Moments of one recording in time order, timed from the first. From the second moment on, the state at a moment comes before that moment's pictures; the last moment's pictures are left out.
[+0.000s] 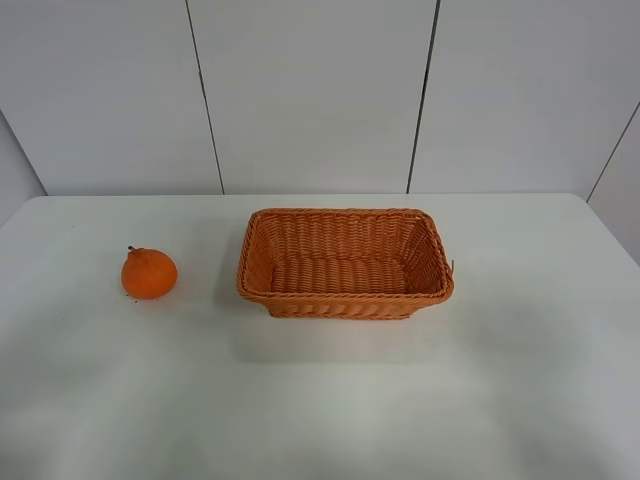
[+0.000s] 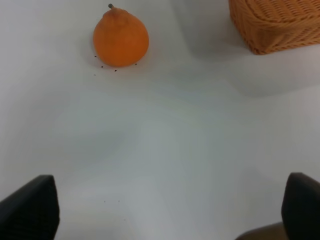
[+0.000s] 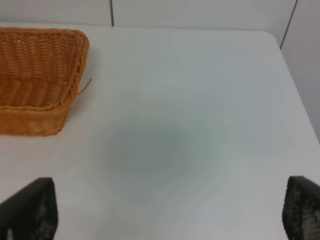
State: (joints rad) left arm -0.06 -0.01 -0.49 -0.08 1.05 0.18; right arm 0.00 0.00 -0.50 0.00 1.02 0.01
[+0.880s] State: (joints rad) left arm -0.06 0.12 -0.53 -0.04 1.01 0.18; right arm 0.00 0.00 -0.50 0.00 1.02 0.01
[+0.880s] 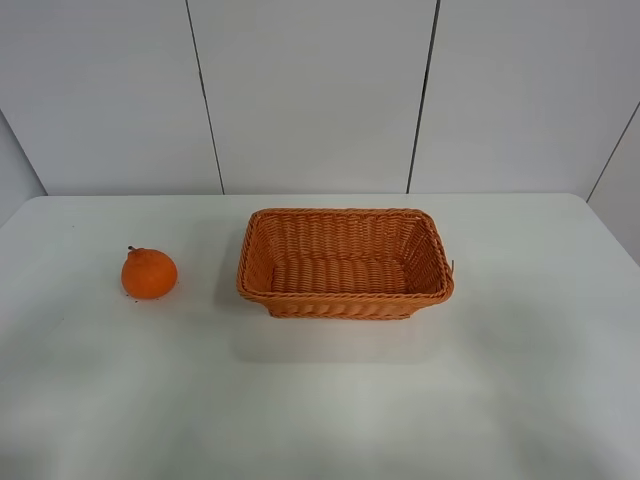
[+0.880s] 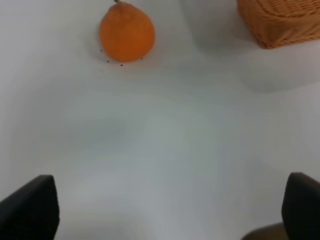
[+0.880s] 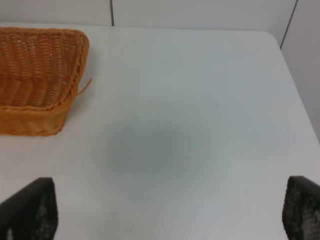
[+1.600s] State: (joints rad) left arm -0.06 1.17 -0.83 -0.06 0.55 0.20; right arm 0.00 0.00 -0.50 0.00 1.02 0.01
